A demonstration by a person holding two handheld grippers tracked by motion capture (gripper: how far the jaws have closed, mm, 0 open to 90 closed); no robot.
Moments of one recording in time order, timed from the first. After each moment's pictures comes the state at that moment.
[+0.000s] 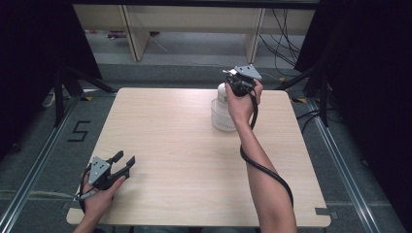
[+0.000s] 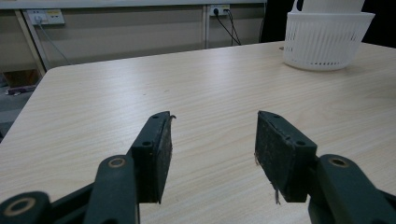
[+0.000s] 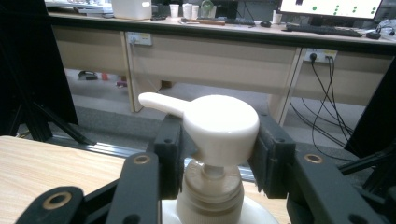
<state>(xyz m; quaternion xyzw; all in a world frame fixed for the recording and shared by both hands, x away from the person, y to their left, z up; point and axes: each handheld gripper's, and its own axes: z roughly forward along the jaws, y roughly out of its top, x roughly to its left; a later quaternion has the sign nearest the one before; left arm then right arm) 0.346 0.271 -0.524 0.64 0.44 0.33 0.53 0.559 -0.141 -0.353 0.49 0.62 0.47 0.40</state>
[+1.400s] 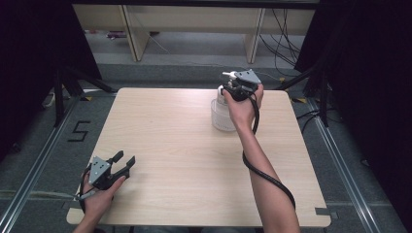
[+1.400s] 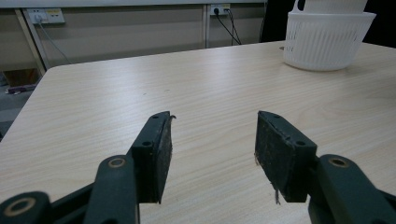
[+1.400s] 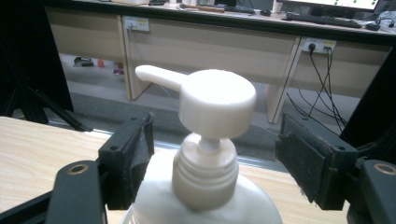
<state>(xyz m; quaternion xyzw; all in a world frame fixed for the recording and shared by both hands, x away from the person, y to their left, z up) 0.346 0.271 -0.525 0.64 0.44 0.33 0.53 0.547 -0.144 -0.360 0.49 0.63 0.45 0.40</state>
